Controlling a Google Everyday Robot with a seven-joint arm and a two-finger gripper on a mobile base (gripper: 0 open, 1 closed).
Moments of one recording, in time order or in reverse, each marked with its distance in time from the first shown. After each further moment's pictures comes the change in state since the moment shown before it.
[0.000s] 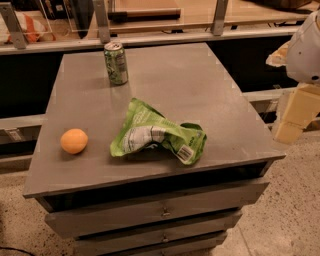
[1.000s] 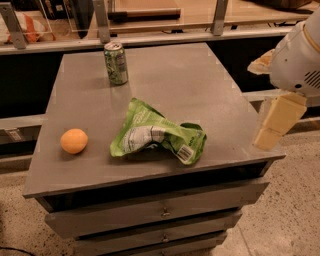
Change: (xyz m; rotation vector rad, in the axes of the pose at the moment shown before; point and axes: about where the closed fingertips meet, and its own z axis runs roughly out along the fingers) arm -0.030 0.015 0.013 -0.044 -0.134 0.002
